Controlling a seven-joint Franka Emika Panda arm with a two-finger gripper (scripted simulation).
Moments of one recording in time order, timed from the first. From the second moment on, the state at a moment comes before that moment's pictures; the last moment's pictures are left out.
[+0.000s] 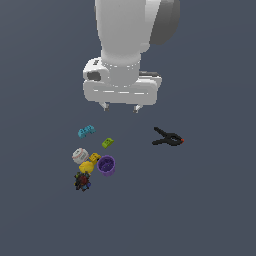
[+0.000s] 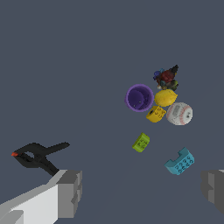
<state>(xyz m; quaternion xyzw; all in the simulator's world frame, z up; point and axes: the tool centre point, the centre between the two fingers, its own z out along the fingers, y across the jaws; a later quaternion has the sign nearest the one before) -0.004 -0.022 0.317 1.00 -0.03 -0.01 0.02</state>
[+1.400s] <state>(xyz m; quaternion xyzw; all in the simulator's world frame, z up) 0.031 -0.062 0.299 1.00 0.00 0.01 0.03</state>
